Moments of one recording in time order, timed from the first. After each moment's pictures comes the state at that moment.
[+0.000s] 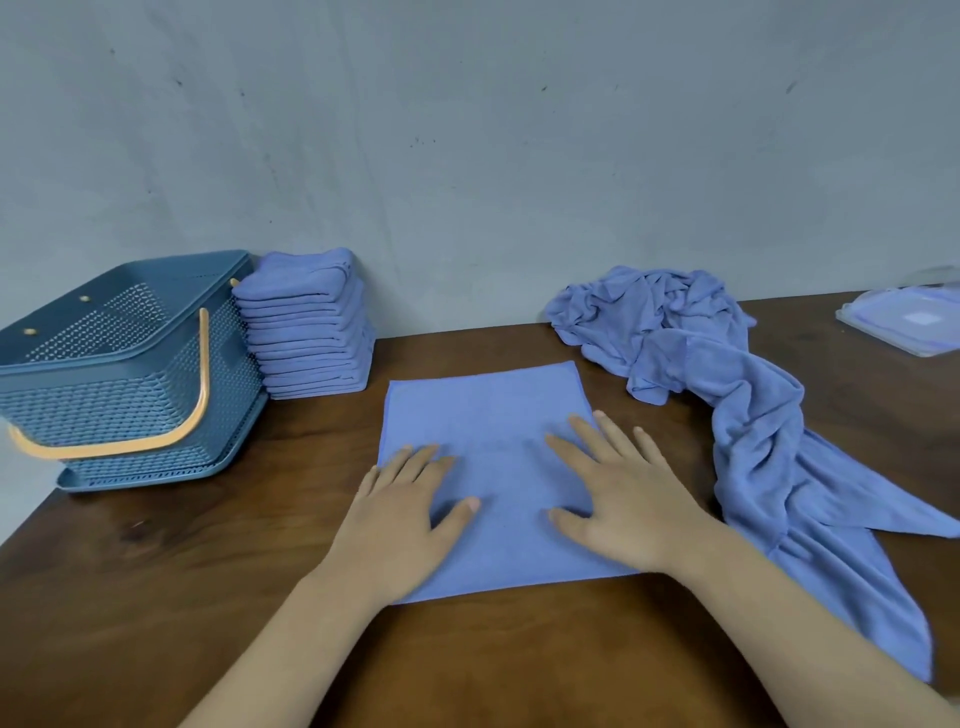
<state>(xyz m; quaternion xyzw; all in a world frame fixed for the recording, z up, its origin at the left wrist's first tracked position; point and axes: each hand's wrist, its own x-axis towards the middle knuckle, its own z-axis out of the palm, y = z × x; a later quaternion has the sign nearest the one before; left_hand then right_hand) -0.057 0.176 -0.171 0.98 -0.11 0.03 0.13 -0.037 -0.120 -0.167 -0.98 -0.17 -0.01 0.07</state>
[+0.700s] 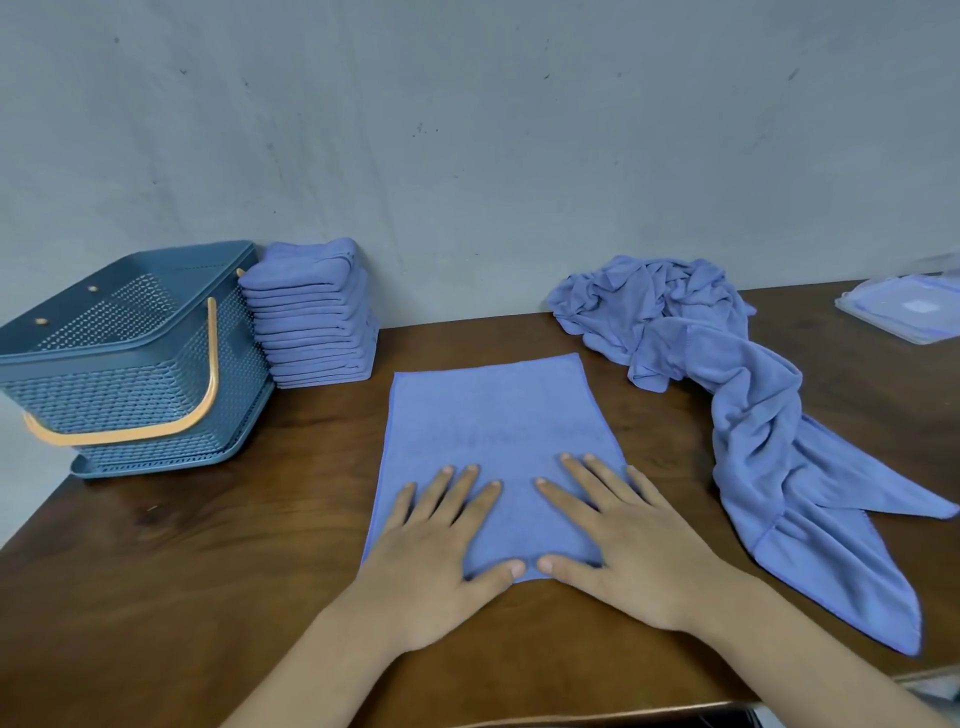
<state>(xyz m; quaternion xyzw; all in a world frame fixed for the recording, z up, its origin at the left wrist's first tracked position) -0.098 0.159 -0.190 0.98 -0.20 -0.02 0.08 -0.091 -0.118 -0.191 -0.97 -0.23 0.00 0.09</state>
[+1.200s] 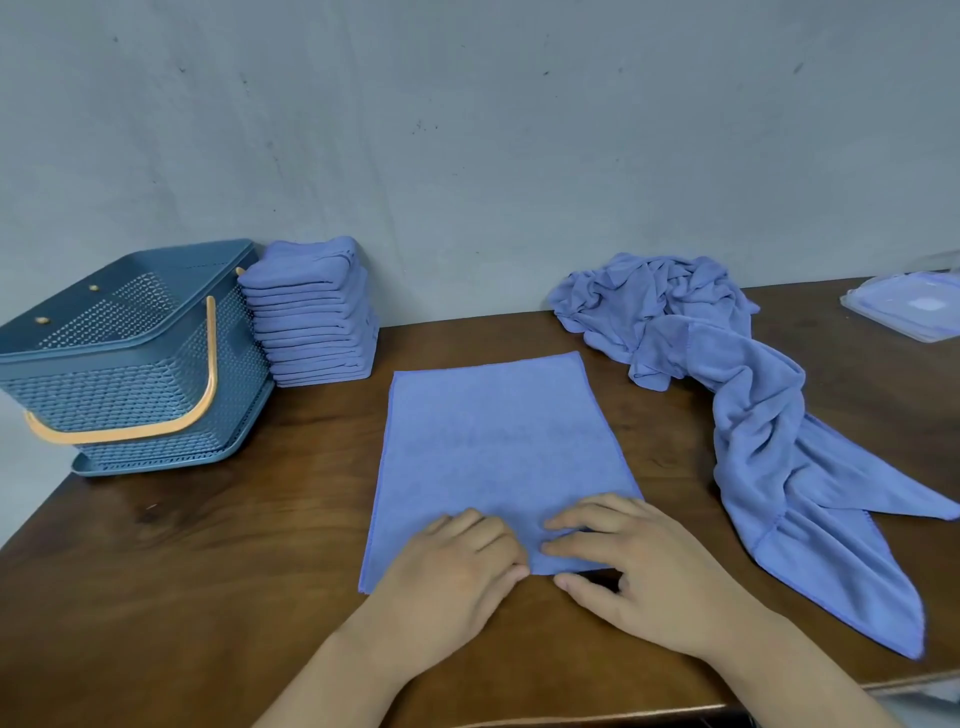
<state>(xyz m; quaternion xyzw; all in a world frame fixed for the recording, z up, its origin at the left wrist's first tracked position) -0.123 0.140 -0.173 0.91 -0.36 0.16 0.10 -0.111 -0.126 -0.187 -0.91 -0.33 -0.12 0.20</state>
